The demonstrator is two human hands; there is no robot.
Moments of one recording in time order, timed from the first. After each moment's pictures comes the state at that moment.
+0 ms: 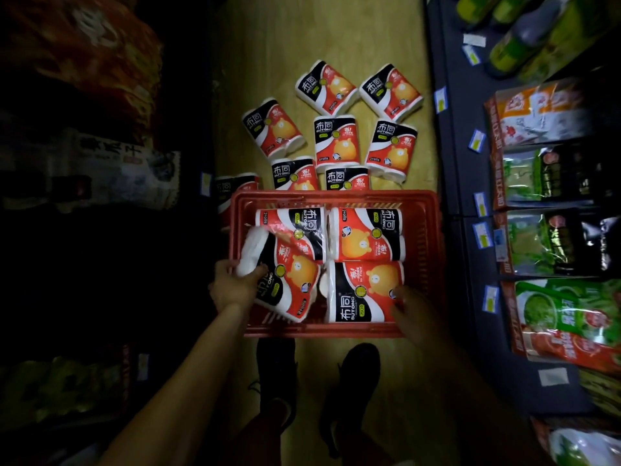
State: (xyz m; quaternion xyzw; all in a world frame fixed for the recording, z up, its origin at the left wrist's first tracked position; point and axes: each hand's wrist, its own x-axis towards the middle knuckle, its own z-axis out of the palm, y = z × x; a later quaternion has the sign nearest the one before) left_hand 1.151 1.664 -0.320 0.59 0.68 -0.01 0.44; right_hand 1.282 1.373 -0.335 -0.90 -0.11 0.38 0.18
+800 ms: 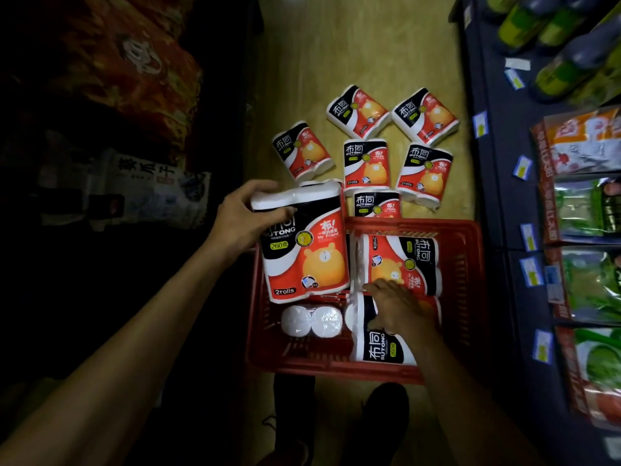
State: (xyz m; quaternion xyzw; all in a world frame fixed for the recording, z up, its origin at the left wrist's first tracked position) left_hand 1.238 1.770 -0.255 0.72 0.37 0.03 0.58; right_hand 1.319 1.490 -0.392 -0.83 -0.38 0.41 -0.06
